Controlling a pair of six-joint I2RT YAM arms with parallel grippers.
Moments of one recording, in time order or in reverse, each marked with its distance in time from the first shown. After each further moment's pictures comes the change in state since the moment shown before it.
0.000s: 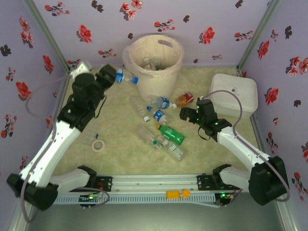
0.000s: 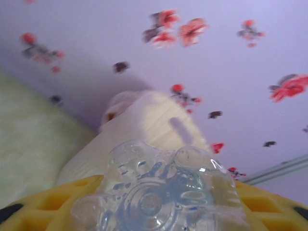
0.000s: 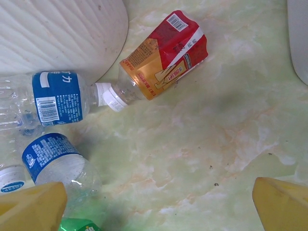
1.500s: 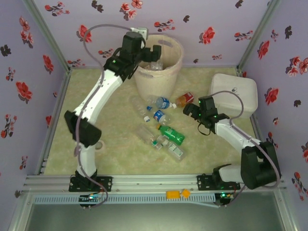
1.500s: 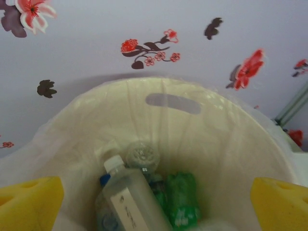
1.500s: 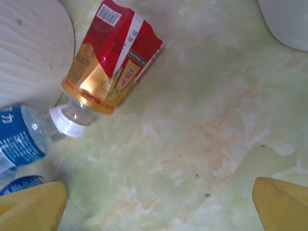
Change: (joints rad) left arm -0.111 0.761 0.850 -0.299 0.060 0.678; right arm -0.119 0.192 0.049 0.038 -0.064 0.191
